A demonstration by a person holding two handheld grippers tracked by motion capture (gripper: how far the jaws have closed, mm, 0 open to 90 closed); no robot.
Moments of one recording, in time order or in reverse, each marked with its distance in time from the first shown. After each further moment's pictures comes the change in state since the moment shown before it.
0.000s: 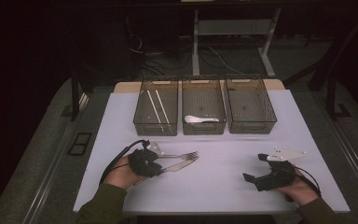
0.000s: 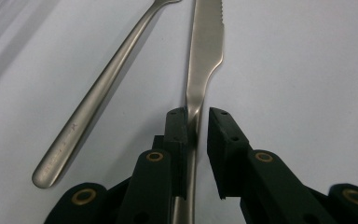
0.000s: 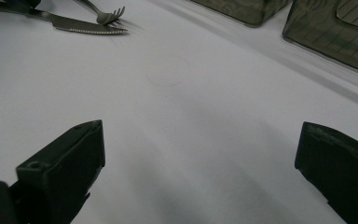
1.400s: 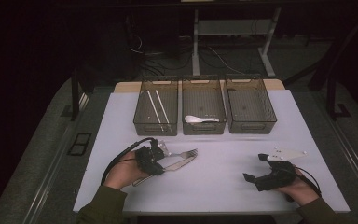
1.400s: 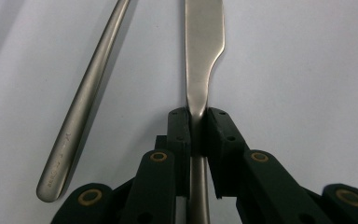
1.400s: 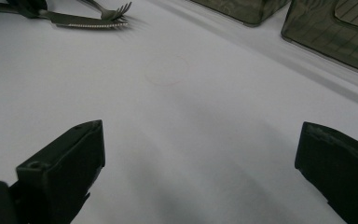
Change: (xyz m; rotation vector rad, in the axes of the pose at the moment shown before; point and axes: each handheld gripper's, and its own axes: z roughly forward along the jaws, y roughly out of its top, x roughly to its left) left arm 0.005 0.017 0.008 0.151 -0.007 0.114; right arm -0.001 0.000 -0.001 0.001 -0.005 -0.002
